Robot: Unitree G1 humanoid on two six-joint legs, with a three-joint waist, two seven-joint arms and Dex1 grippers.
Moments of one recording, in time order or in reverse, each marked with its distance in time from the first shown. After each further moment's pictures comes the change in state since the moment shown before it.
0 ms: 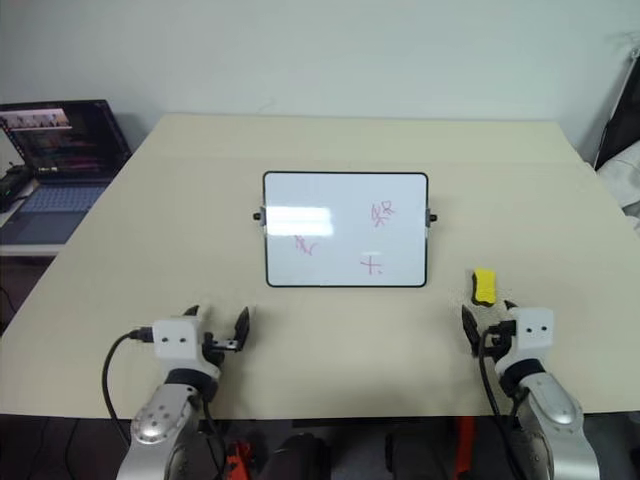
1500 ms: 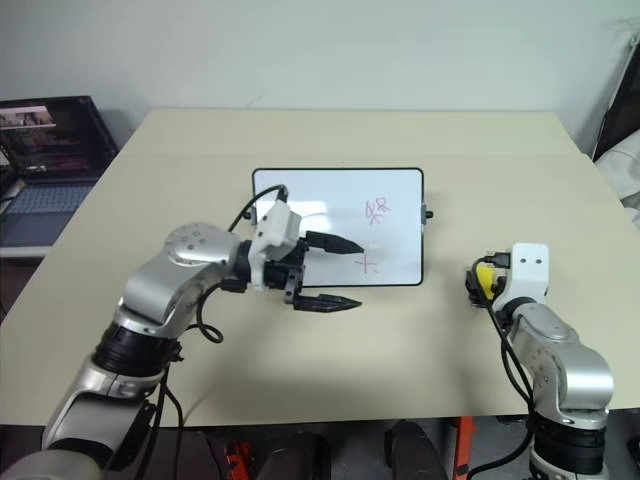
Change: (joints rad) left arm -0.907 0.396 -0.380 0.168 -0.371 0.287 -1.108; right arm -0.448 -0.053 -0.040 -0.061 0.061 0.733 -0.284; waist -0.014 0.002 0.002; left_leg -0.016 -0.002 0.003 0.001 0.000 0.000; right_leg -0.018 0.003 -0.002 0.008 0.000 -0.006
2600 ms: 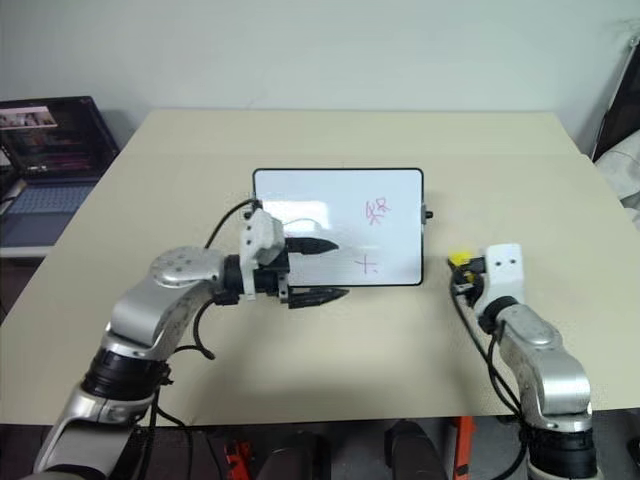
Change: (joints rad) left arm 0.149 0.014 0.112 -0.045 0.045 0.071 0.267; right arm 0.074 -0.076 0.229 -0.056 -0.084 -0.348 0.253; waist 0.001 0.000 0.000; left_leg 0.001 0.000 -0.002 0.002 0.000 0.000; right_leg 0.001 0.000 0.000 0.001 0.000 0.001
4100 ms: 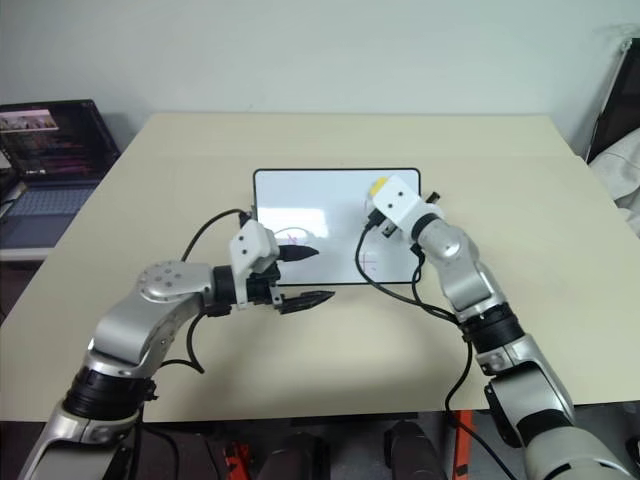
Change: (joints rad) left arm 0.085 0.049 -0.001 -0.094 0.041 0.061 0.045; right arm -0.633 0.057 0.360 0.707 -0.463 -0.420 0.125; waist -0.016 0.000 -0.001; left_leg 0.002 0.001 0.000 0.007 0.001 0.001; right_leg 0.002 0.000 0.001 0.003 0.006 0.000
